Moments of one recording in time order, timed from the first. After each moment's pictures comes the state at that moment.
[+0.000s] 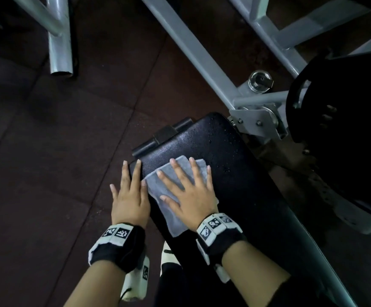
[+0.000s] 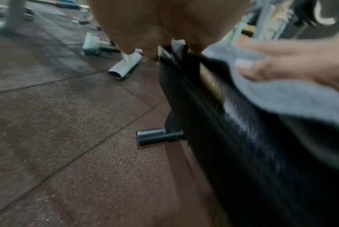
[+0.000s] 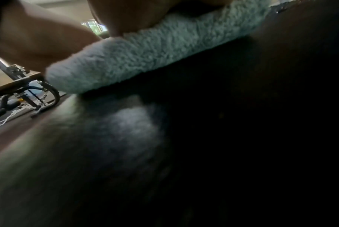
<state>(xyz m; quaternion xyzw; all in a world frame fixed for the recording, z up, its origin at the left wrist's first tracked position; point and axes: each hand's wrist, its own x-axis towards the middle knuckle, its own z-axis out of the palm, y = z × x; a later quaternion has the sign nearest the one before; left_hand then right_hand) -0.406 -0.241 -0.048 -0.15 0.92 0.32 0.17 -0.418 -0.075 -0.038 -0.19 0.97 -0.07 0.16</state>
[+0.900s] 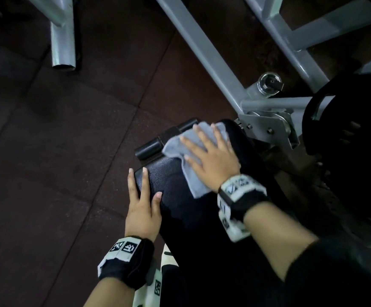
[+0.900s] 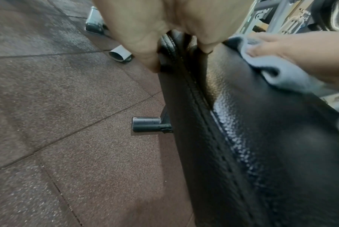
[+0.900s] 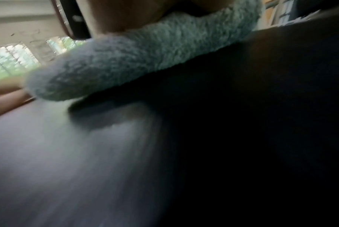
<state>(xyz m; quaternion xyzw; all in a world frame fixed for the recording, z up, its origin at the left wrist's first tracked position) -0.404 -0.230 -0.045 -0.18 0.89 0.40 0.14 -0.525 -0.050 -0.044 -0.17 0.97 -0.06 0.15</state>
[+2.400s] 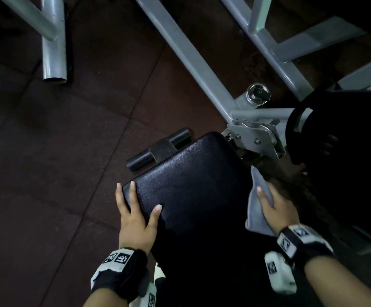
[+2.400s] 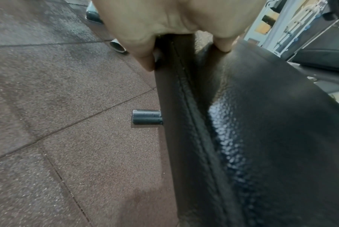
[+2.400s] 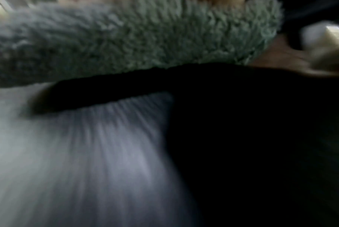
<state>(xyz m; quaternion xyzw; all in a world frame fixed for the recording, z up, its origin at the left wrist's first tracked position) -0.407 -0.218 -0.052 -0.21 0.87 0.43 0.14 -0.450 0.103 -0.023 0.23 0.90 -0.25 0.28</state>
